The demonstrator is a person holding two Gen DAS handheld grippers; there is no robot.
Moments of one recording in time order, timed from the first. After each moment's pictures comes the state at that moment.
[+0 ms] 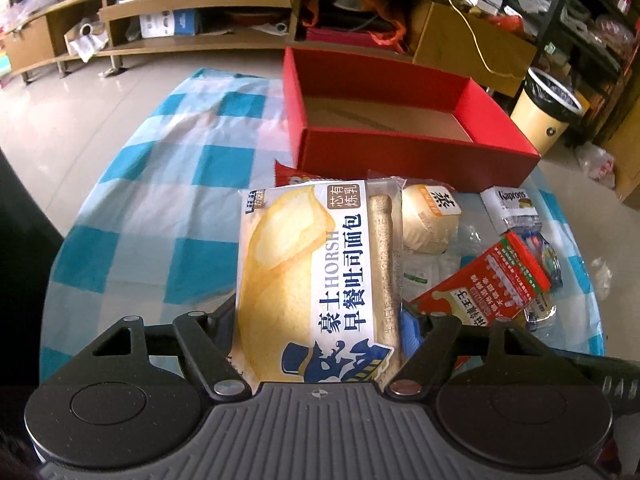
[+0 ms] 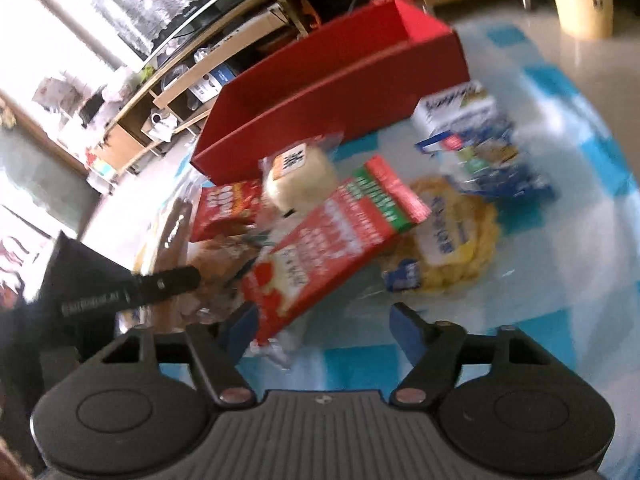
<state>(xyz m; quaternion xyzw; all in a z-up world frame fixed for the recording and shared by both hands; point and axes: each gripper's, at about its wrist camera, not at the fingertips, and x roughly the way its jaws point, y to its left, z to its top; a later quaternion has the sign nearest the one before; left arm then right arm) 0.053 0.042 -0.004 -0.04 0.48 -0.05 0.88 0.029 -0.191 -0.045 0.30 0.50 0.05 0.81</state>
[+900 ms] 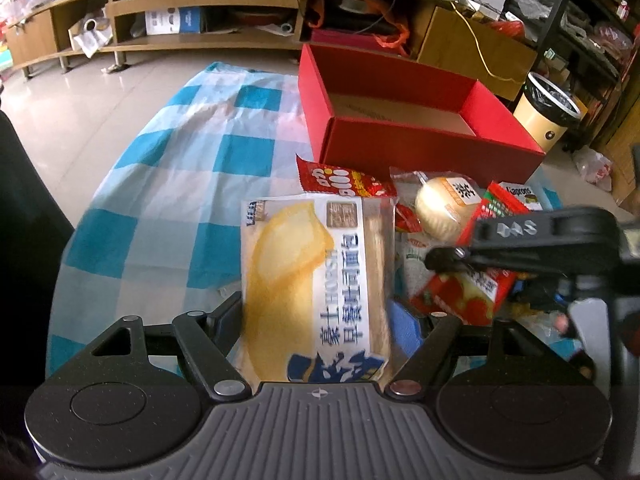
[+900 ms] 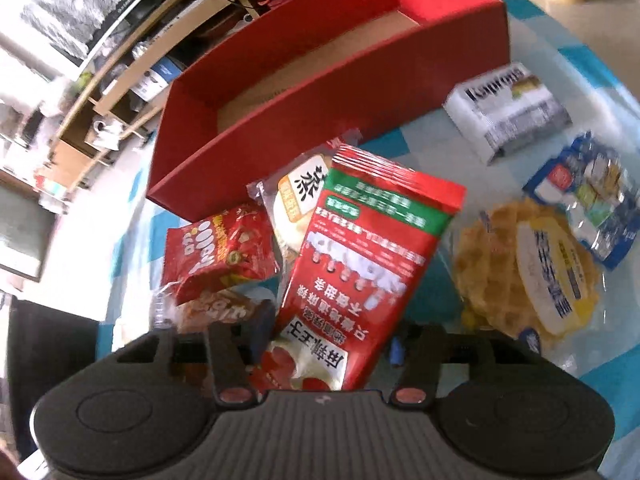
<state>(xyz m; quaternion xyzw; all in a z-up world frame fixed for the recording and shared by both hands) 0.042 0.064 -0.013 -0.04 0.47 -0.05 0.88 0.112 -0.156 -0.065 0.32 0.55 -0.02 0.77</state>
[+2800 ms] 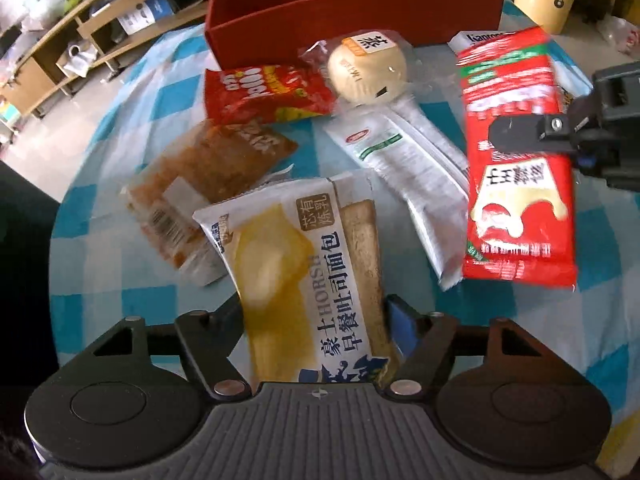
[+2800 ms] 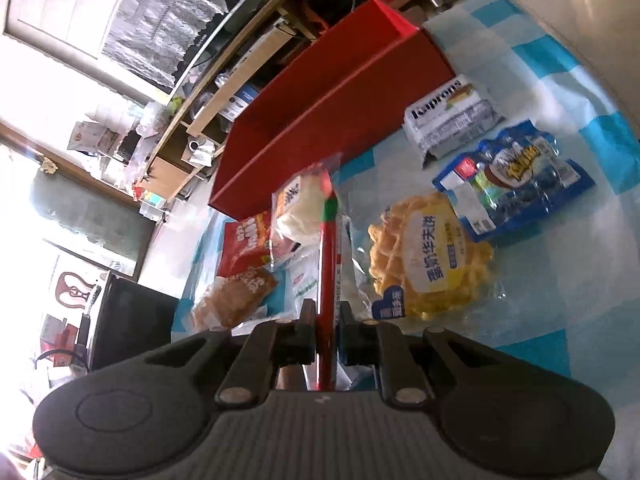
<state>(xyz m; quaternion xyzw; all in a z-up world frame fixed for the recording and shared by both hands) 0.010 -0.046 -0.051 0.12 0.55 -0.01 0.83 0.035 -0.244 -0.058 0.38 0.47 0.11 0.79</state>
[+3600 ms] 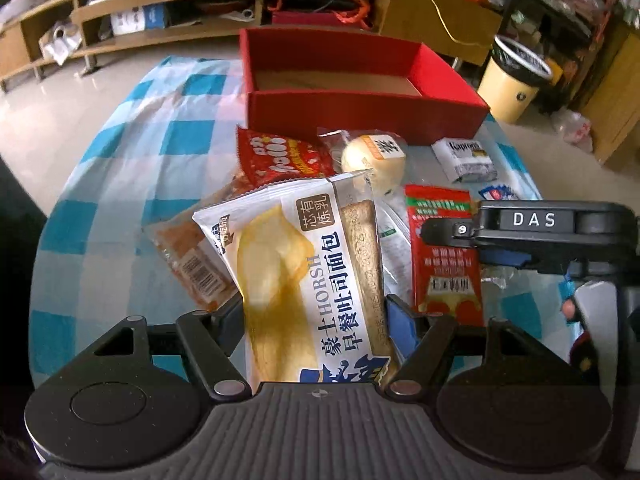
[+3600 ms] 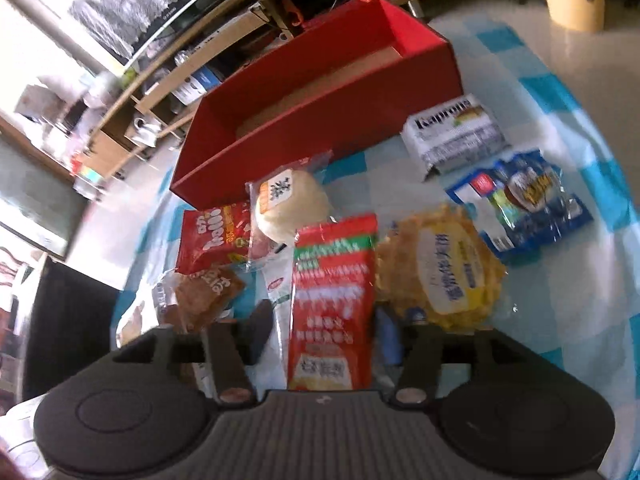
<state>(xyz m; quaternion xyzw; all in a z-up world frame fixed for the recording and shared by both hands) 0.020 0.020 -0.006 -0.02 0.50 -0.09 0.86 0.063 -0.193 -0.039 0.28 0.51 0.02 0.81</state>
